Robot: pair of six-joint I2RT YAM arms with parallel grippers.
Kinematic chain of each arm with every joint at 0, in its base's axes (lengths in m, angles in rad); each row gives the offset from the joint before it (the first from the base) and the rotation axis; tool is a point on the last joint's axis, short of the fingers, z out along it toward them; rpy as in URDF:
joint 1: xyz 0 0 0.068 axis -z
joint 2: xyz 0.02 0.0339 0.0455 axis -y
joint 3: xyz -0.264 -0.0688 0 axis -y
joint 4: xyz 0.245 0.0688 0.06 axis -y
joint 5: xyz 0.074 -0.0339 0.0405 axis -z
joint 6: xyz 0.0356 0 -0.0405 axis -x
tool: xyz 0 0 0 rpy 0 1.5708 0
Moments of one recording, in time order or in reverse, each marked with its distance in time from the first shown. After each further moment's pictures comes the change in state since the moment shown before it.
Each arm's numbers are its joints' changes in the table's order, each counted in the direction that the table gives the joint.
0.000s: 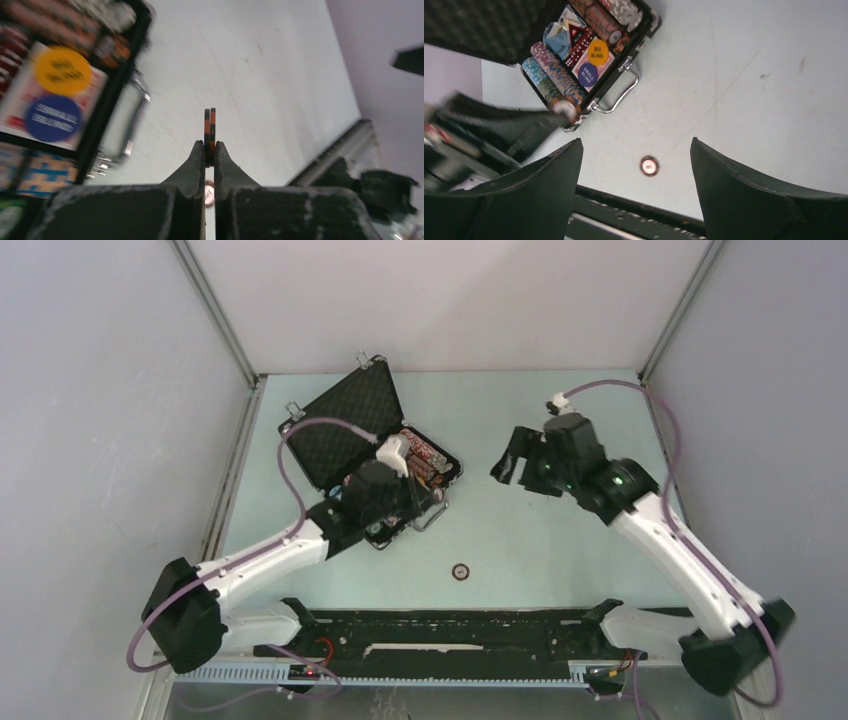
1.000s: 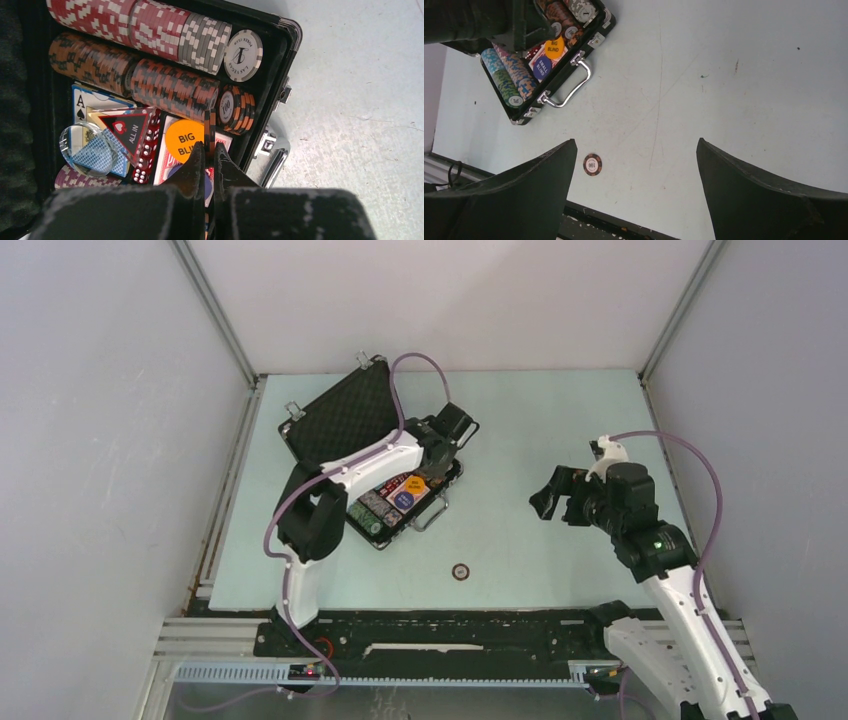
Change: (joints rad) left arm -0.034 -0.830 0.983 -0.806 -0.350 -0.560; right arm 0.307 0.465 -0.413 0.132 -0.196 0.354
